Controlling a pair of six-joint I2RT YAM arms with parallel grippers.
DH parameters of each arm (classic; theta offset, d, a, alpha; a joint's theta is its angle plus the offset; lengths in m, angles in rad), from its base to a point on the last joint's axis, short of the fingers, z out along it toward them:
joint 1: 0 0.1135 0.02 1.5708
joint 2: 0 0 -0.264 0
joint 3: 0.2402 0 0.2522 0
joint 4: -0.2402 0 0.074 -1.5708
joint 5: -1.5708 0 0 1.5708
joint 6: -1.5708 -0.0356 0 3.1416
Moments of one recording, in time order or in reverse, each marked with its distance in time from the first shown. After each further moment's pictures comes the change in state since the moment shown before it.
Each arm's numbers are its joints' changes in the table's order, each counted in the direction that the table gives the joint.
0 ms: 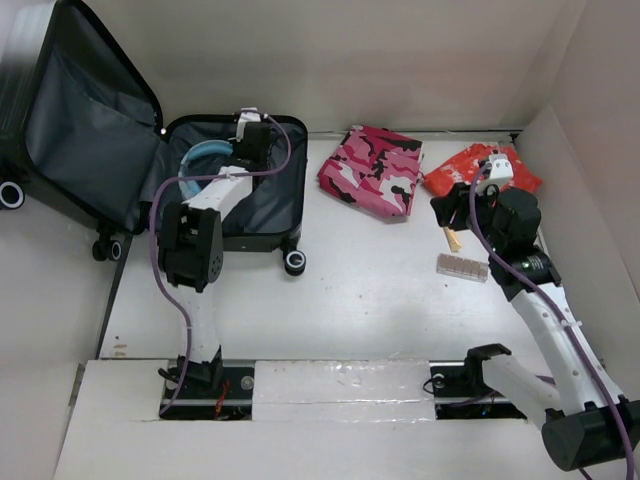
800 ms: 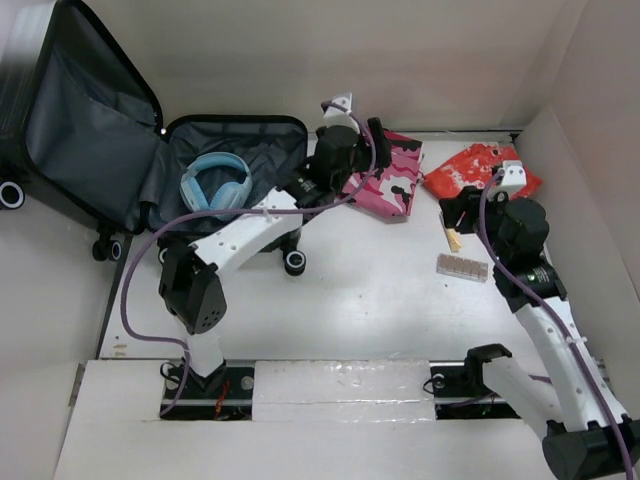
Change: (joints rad) left arm -0.495 0.229 0.109 0.027 -0.192 0.335; right arm 0.000 0.067 -0.035 0.007 -0.081 -0.024
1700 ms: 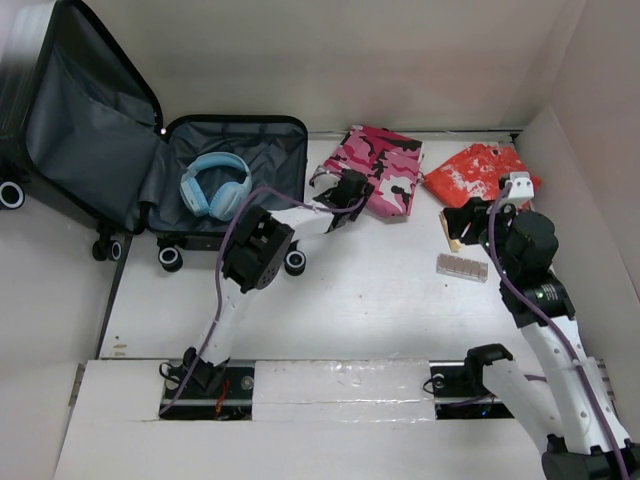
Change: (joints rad) left arm 0.068 -0.515 -0.079 0.151 -0.035 0.971; right arm 0.000 0.128 -0.024 -0.075 -0.002 -0.001
